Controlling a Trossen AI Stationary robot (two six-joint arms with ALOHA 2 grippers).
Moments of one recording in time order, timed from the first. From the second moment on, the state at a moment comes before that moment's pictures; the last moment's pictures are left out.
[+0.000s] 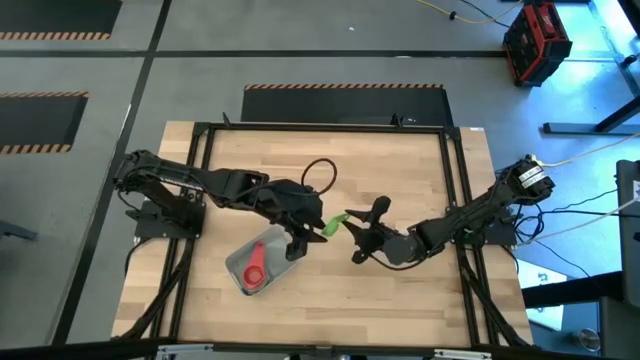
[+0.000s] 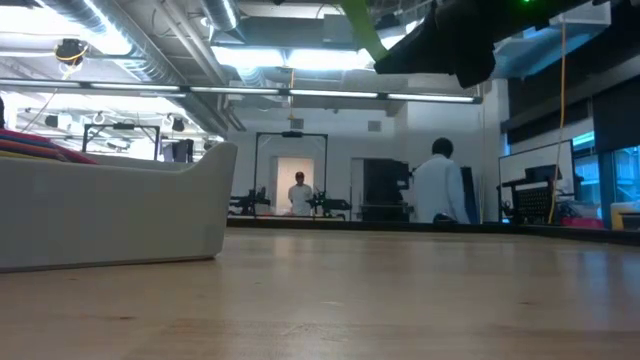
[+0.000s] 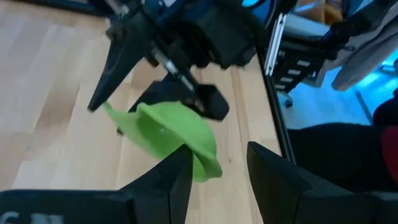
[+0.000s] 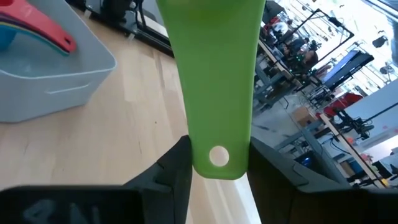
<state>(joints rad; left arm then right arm) -0.18 1.54 1.46 -0.51 0.06 -0.30 0.46 1.53 0.78 0.36 1.00 -0.35</state>
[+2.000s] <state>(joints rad) -0.18 1.57 1.46 -0.46 -0.01 -0.30 0.43 1.53 0.78 0.40 0.97 -0.34</state>
